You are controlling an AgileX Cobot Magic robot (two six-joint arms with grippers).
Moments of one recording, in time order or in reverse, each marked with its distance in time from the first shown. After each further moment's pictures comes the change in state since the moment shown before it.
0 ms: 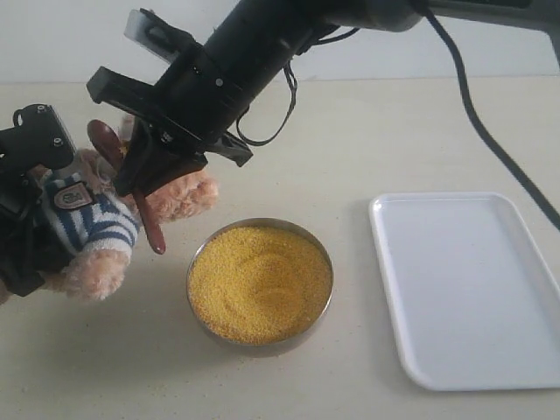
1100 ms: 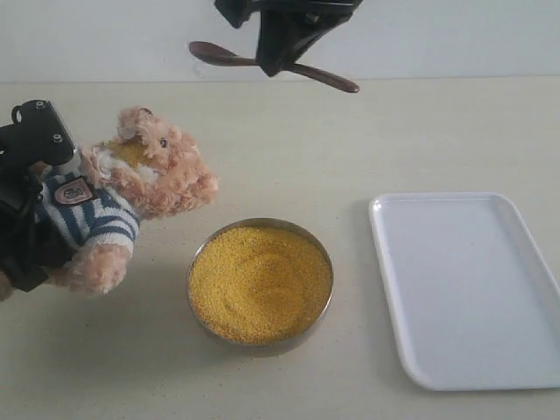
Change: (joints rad) left arm 0.000 0.000 0.000 0.000 -0.023 -0.018; right arm -0.042 -0.394 0.041 -0.712 -0.002 -0.010
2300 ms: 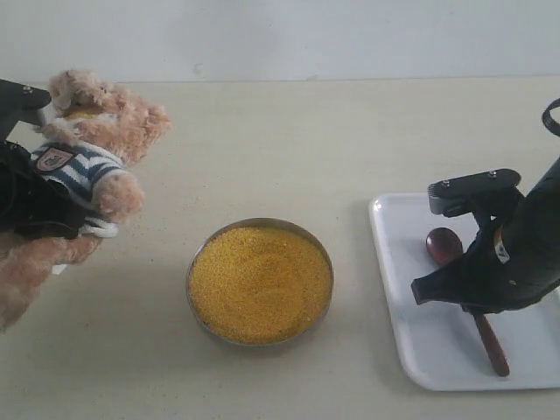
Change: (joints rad) left arm 0.000 0.002 -0.032 0.025 -0.023 -0.620; right arm -0.167 -0.146 1.179 -0.607 -0.785 0.850
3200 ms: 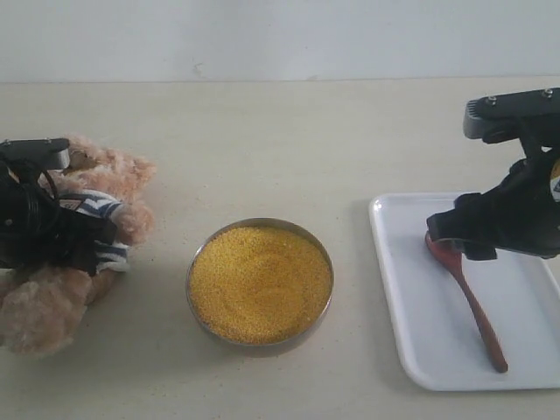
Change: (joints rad) left arm 0.000 0.223 -0.007 -0.011 -0.016 -0.295; right arm 0.000 -0.319 -0.050 0.122 0.119 -0.113
